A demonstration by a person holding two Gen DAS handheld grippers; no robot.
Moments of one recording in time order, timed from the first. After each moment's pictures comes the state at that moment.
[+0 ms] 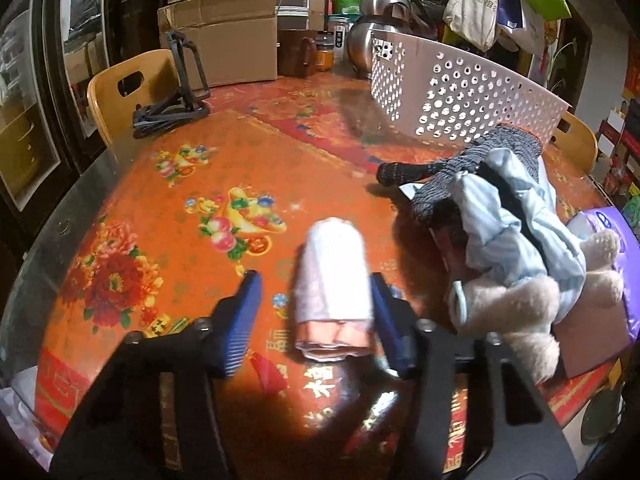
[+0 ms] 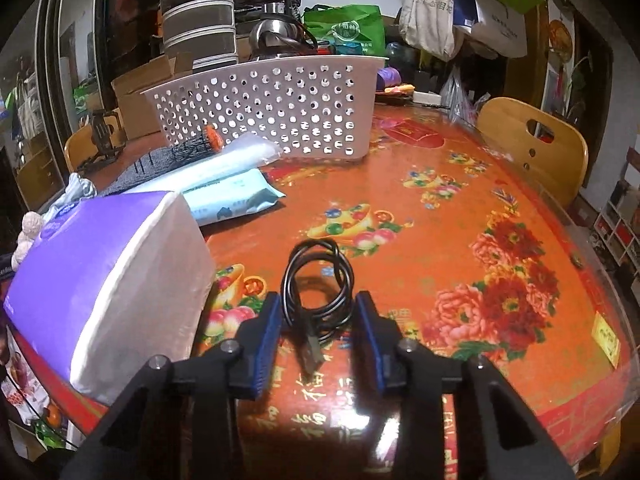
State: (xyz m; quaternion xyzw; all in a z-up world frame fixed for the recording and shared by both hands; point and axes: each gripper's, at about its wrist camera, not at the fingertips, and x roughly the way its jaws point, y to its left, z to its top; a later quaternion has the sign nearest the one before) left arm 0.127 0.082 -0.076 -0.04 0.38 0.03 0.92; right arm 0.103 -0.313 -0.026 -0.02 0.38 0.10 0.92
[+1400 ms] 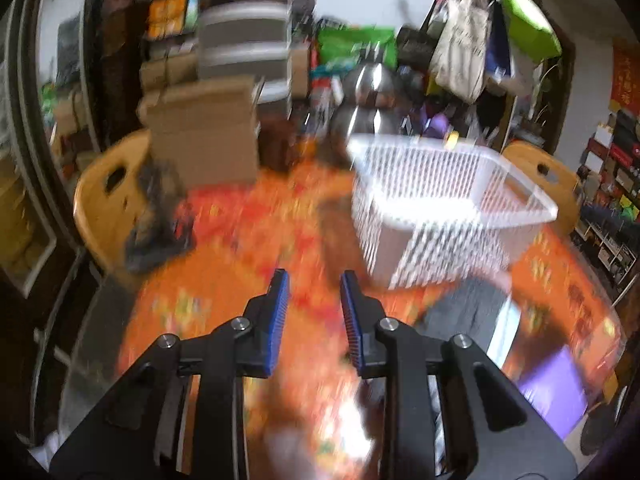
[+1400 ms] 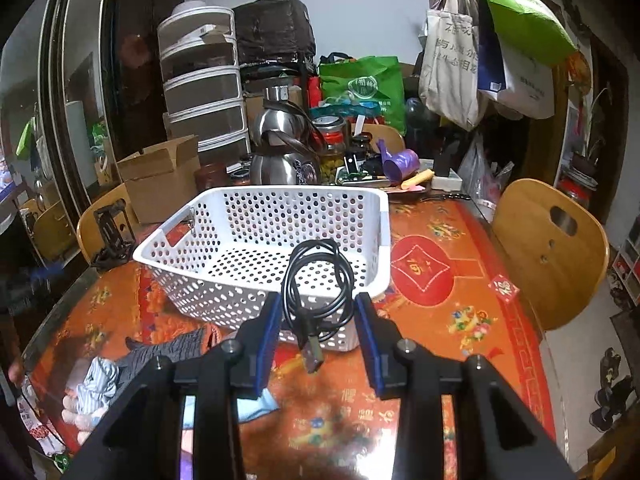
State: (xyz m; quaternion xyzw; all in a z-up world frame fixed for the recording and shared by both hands) left arm 0.199 0.082 0.058 -0.03 0.34 0.01 0.94; right arm 0.225 -0.328 0.115 -0.01 0.32 0.15 0.94
